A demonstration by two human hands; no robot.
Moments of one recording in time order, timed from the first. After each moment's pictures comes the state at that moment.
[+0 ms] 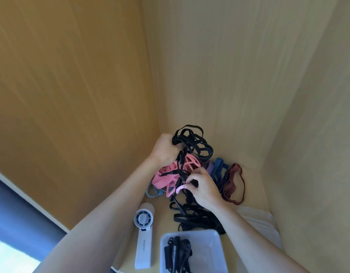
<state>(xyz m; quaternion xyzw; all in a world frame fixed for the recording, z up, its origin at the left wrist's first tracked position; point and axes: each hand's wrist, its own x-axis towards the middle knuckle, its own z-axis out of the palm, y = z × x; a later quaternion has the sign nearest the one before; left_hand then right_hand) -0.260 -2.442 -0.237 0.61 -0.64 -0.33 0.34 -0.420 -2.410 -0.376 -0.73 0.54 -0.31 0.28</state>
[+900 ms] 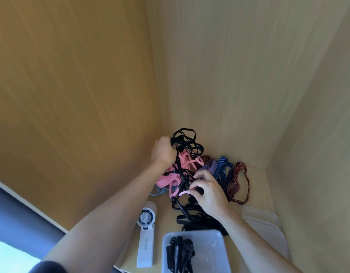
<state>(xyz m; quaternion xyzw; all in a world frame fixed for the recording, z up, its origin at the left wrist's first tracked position) -0.252 -2.461 -0.277 0.71 -0.60 -0.20 0.31 -0.429 -2.393 -0.395 -0.78 0.48 -0.36 0.21</state>
